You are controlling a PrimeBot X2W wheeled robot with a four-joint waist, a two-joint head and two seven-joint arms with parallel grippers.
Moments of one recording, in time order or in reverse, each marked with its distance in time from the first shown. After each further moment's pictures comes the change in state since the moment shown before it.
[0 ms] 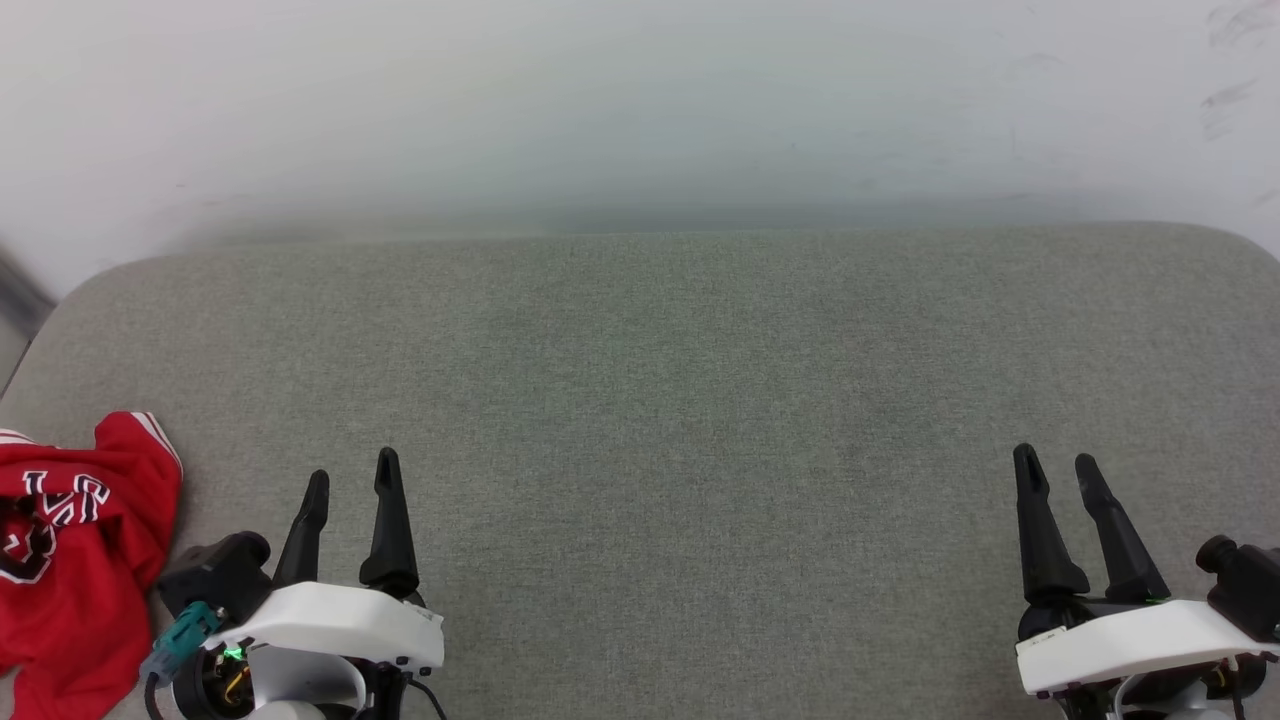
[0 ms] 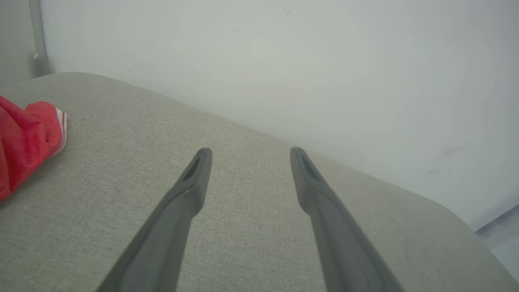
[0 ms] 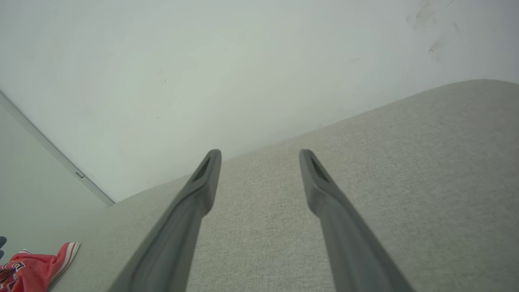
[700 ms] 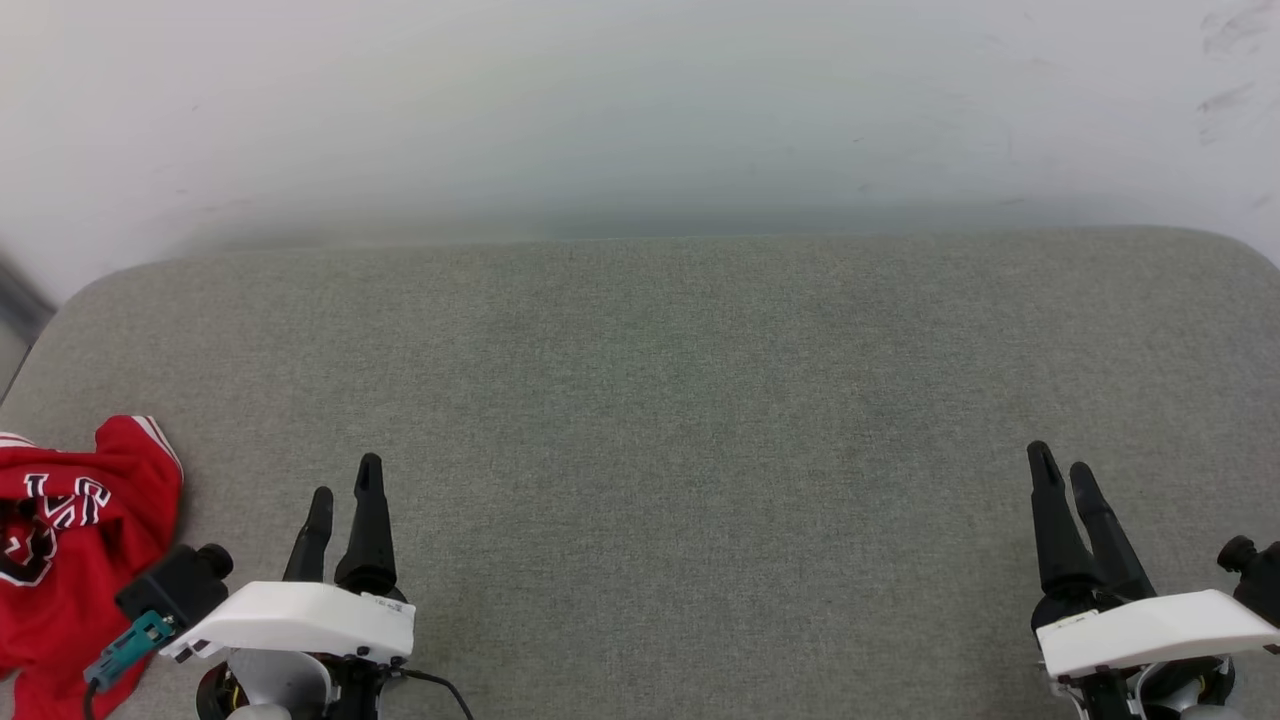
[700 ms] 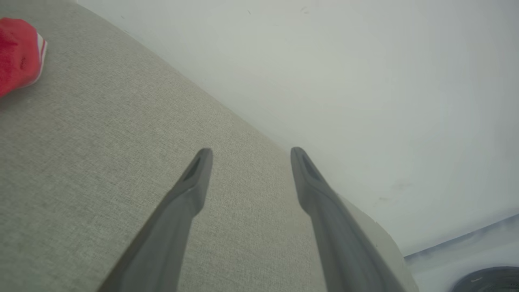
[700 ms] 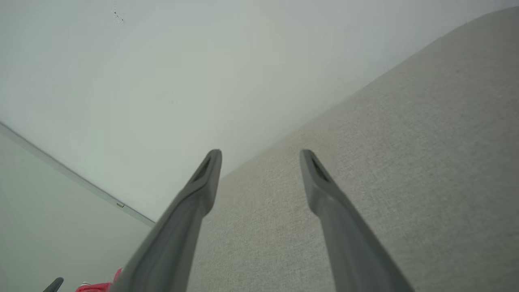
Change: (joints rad) left arm -0.011 -0.035 0.078 0.032 -0.272 -0.056 0.064; right arm -0.019 0.000 -0.016 0.038 0.278 0.000 0.062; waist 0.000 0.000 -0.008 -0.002
